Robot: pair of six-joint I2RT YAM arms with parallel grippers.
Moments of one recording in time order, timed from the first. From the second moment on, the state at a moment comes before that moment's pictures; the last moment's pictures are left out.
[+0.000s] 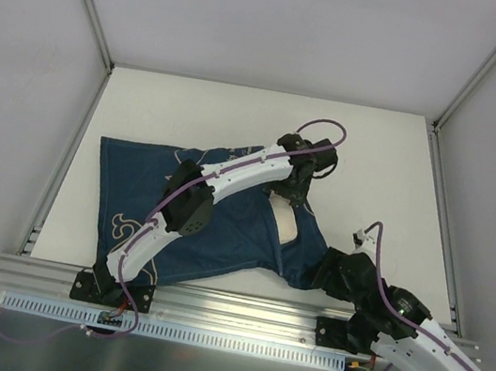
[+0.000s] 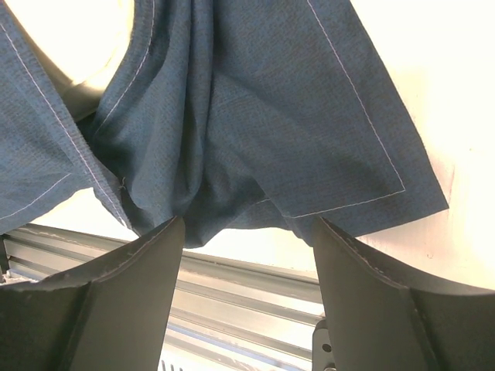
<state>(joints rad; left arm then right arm) -0.93 2.37 2.27 -1.25 -0.28 -0.75 0.91 0.35 0.37 -0.87 0.27 0.97</state>
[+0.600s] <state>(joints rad) -0.93 2.30 2.17 -1.22 -0.29 -0.74 0.91 0.41 0.41 -0.84 0.27 0.94</state>
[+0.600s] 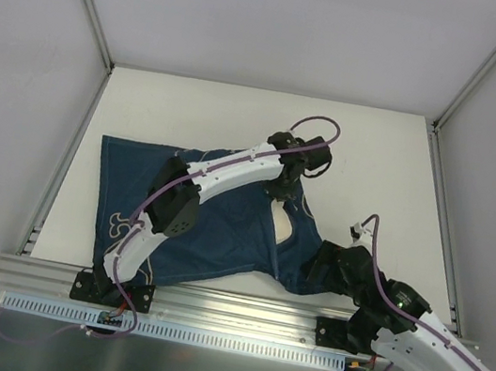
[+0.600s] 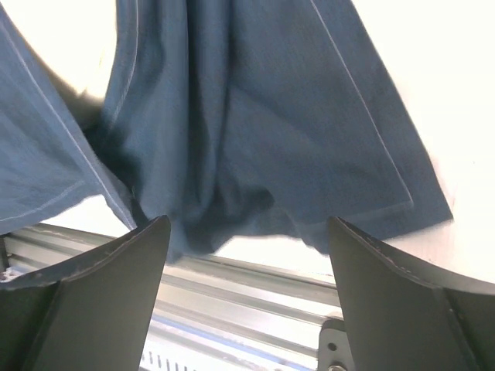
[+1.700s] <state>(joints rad) -0.77 1.76 1.93 -1.13 -0.06 -0.80 0.92 0.71 0.32 -0.37 0.17 0.92</state>
